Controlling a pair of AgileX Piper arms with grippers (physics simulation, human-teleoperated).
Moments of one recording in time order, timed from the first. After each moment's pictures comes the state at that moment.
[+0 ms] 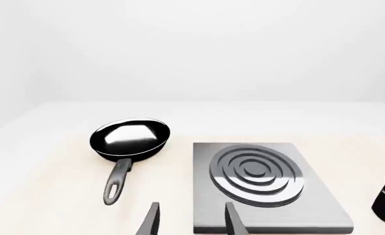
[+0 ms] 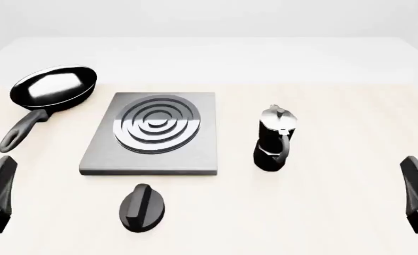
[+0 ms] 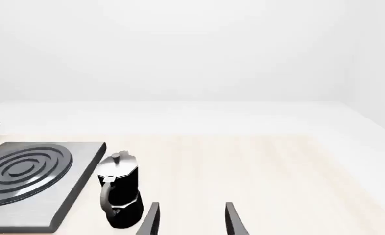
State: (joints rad) left arm 0.00 0.00 0.00 0.00 0.00; right arm 0.00 0.00 0.00 0.00 0.00
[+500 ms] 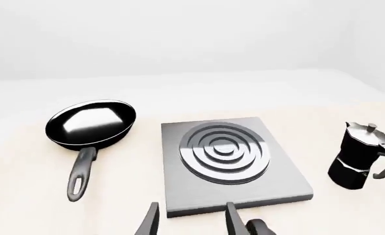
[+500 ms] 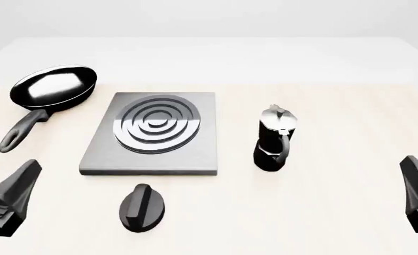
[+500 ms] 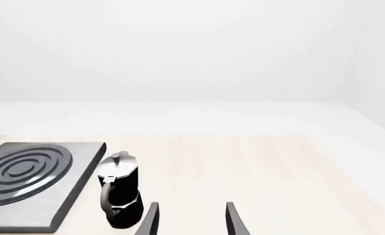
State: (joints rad) left arm -0.15 0.10 -0.07 0.09 -0.02; right arm 0.00 0.01 0.00 0.00 0.00
